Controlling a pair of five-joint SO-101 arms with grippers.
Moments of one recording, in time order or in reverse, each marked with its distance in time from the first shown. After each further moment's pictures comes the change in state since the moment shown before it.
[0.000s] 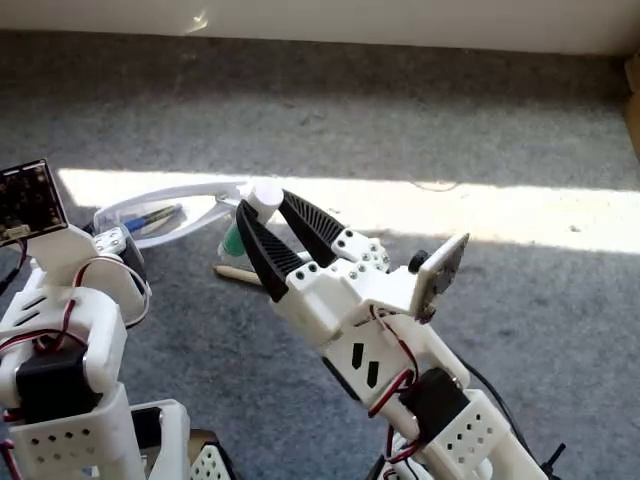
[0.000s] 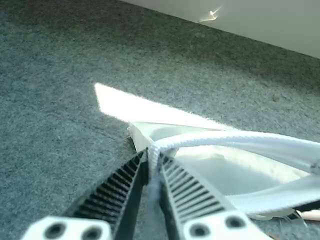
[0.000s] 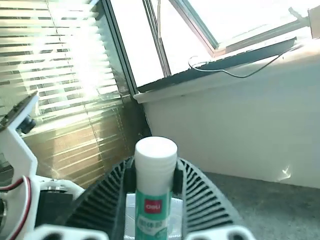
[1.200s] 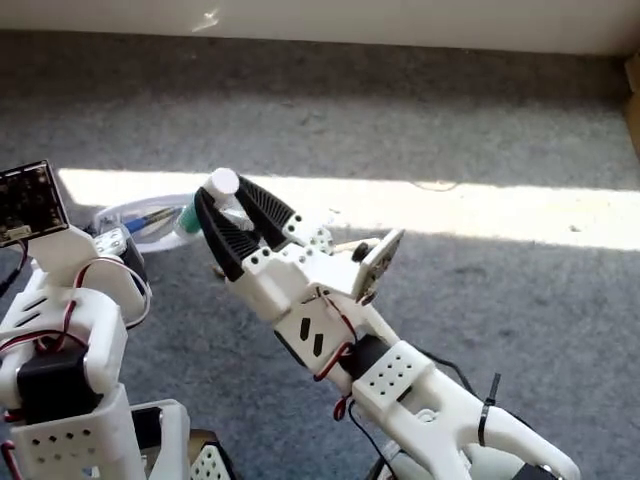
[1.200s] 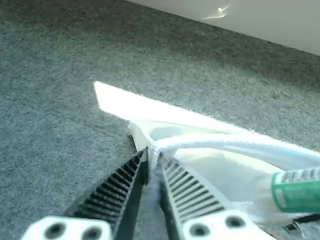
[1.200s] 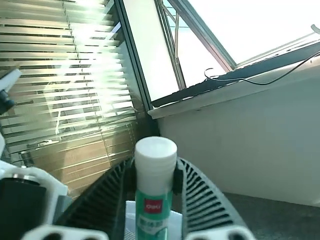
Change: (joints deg) left arm 0.0 -0.4 0.5 0.0 0.0; right arm -3.3 36.3 3.1 -46.2 0.1
